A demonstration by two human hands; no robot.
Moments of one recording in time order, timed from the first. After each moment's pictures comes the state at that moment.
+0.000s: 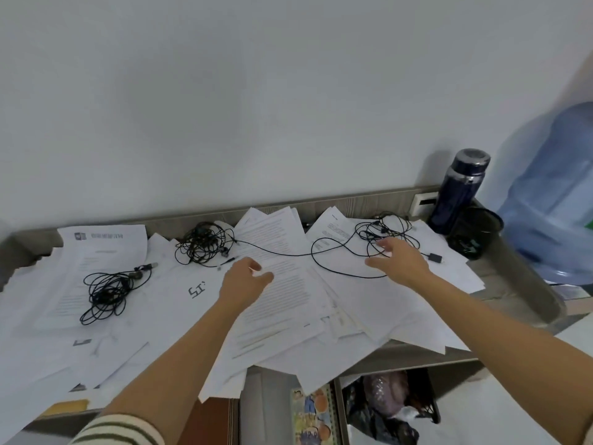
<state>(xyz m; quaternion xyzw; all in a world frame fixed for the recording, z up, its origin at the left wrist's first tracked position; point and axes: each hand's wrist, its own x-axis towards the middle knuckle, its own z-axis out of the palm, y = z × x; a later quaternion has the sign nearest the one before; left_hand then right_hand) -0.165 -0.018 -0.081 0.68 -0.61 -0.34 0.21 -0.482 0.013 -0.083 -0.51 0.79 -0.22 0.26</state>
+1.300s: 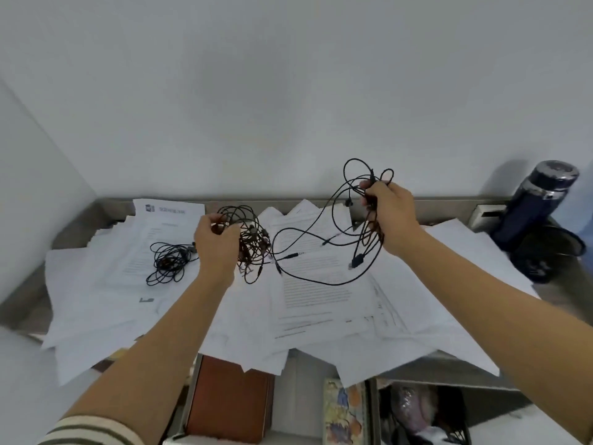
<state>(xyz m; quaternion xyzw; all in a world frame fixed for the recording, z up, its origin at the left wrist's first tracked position) -0.089 -0.039 -0.017 0.62 -0.35 -0.35 0.60 -0.350 -0.041 0.028 -0.34 0.54 -0.60 0.48</state>
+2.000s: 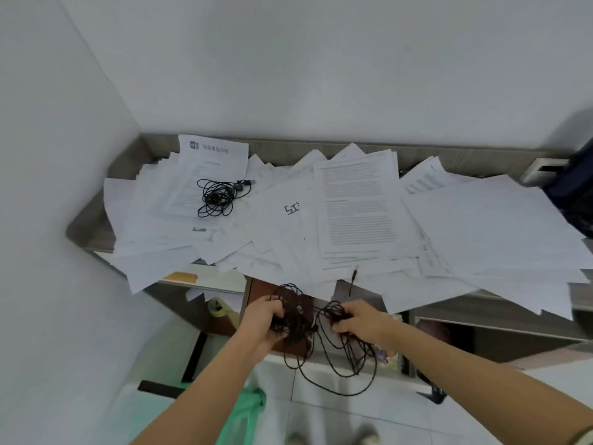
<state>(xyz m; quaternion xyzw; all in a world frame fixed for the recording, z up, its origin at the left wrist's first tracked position) -0.031 0.161 -0.139 0.65 -0.12 -0.64 0.40 -0.244 0.131 -0.177 -0.56 0.56 -0.06 0.61</state>
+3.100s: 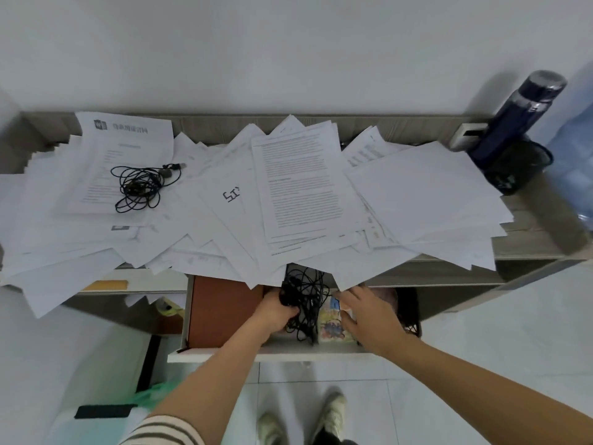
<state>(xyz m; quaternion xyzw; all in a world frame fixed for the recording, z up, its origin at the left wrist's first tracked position) -0.105 0.136 -0.209 0.66 -0.52 -0.55 0.07 -0.320 0.190 -0.210 -0.77 0.62 -0.06 0.14</state>
